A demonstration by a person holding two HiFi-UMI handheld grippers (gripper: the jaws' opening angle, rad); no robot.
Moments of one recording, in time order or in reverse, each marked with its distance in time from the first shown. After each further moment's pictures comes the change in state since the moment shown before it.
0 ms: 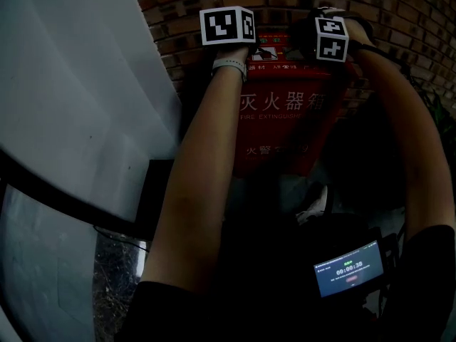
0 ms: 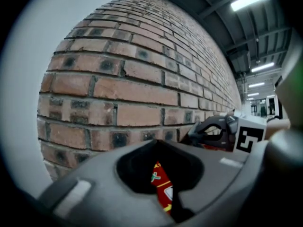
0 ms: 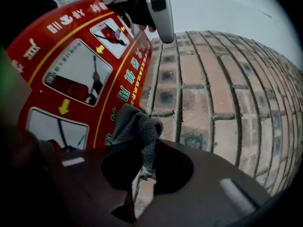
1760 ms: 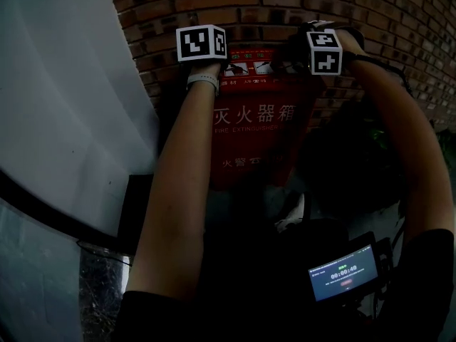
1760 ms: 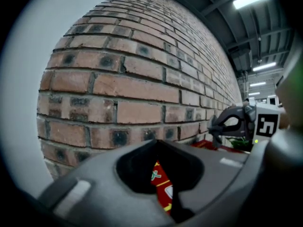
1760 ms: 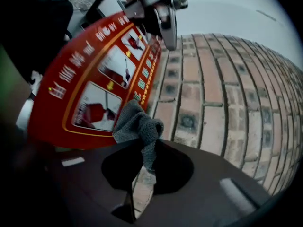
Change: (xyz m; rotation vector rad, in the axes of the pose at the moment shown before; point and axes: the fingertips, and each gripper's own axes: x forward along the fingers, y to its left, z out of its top) left arm 0.003 0.004 -0.006 -0.006 0.027 0.009; right arm -0.048 0.011 -0.039 -0.080 0.034 0.064
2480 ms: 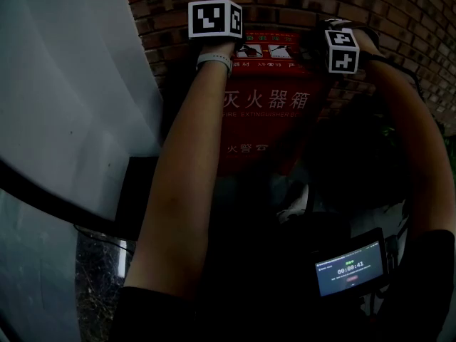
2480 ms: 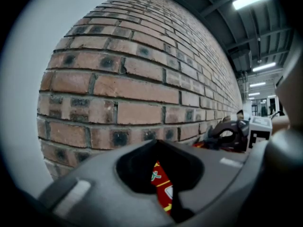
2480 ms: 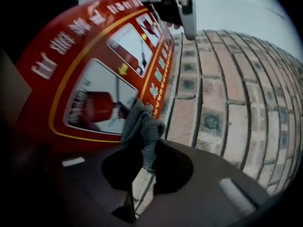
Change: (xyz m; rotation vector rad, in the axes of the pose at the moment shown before) left arm 0.003 -0.001 0.000 0.004 -0.009 -0.008; right arm 0.033 0.034 -0.003 -0.032 -0.005 0.051
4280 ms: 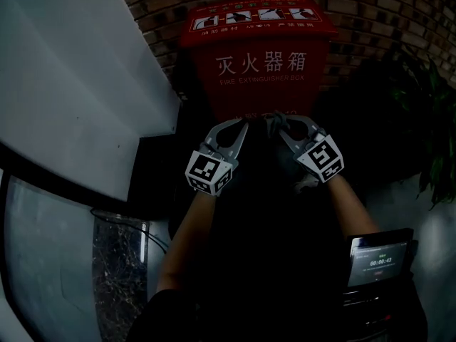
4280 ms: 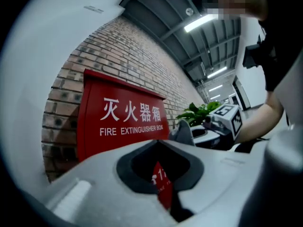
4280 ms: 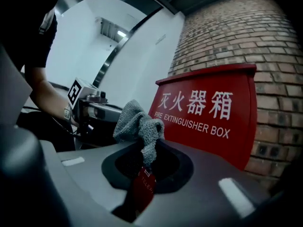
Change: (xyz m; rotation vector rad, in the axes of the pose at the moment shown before) left arm -0.171 -0.121 -0.288 0.196 -0.264 -0.320; right arm -0.116 0.256 0.206 1.171 -0.983 0.029
